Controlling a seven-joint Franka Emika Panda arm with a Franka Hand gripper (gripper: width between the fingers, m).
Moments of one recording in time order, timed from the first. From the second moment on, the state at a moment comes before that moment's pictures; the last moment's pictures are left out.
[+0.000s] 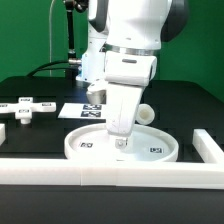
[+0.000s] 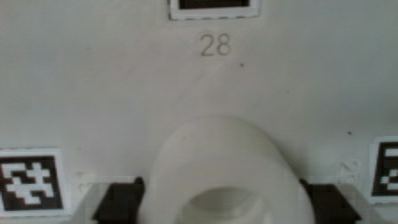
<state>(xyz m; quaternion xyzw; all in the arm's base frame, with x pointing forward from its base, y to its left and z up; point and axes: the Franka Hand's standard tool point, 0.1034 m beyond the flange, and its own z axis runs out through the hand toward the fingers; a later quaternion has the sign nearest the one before) 0.557 0.001 0.015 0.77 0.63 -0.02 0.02</state>
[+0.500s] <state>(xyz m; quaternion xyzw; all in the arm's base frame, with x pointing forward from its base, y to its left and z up) 0.566 0.038 0.016 0.77 0.64 -0.01 0.02</state>
